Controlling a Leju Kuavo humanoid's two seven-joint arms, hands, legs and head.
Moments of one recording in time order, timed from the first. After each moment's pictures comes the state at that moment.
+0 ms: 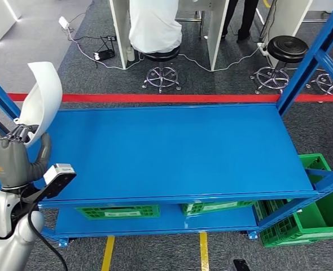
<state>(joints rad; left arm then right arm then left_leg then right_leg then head) -0.05 0.18 -0.42 -1.49 -0.99 0.53 -0.29 -0.09 0.17 -1.00 -0.21 1.09 0.04 -0.27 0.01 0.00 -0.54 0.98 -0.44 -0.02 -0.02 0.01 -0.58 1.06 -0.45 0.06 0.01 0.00</state>
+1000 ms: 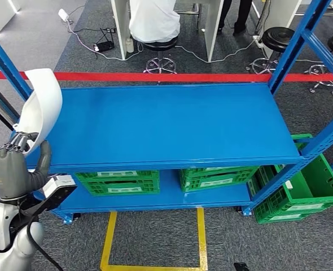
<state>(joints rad) 0.02 0.15 -0.42 -1.58 -1.02 0.52 -0.29 -0.08 0.16 -1.00 -0.21 1.10 0.04 -0.27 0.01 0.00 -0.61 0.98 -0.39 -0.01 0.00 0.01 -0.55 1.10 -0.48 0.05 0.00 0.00</state>
